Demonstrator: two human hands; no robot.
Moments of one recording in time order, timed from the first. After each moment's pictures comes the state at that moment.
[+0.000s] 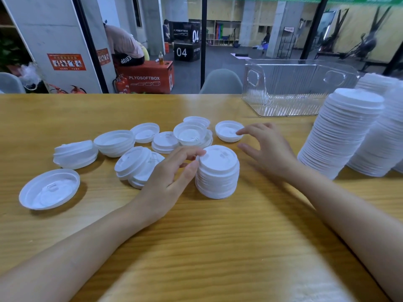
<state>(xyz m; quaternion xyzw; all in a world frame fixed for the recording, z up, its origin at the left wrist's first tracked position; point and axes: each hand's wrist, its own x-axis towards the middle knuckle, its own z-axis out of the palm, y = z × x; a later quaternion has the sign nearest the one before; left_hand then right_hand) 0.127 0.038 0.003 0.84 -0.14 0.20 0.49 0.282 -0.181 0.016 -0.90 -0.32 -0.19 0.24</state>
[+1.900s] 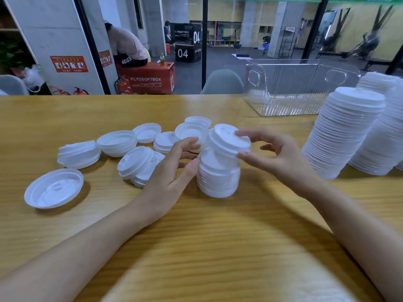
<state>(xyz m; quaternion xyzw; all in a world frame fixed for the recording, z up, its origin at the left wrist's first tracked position) 0.127 0.037 0.002 0.82 -0.12 0.20 0.52 0.217 -0.191 0.039 -0.78 -0.35 -0.06 0.51</state>
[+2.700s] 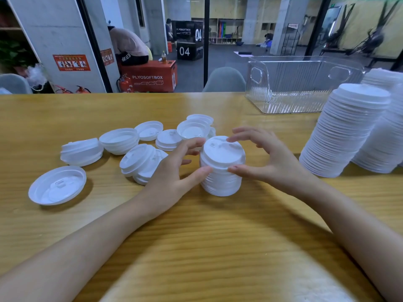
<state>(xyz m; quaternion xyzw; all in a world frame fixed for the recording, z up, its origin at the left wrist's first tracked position) 0.129 0.037 0.004 0.84 -0.12 0.18 0.49 0.213 -0.183 0.032 -0.80 -0.42 -0.08 0.42</state>
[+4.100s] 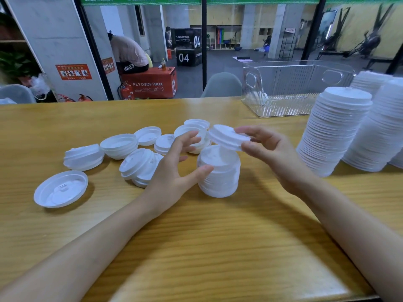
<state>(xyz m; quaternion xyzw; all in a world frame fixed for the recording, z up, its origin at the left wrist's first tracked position) 0.127 0.025 0.013 0.83 -0.11 0.21 0.50 0.217 -0.191 0.039 -0.70 -0.32 0.01 0.64</state>
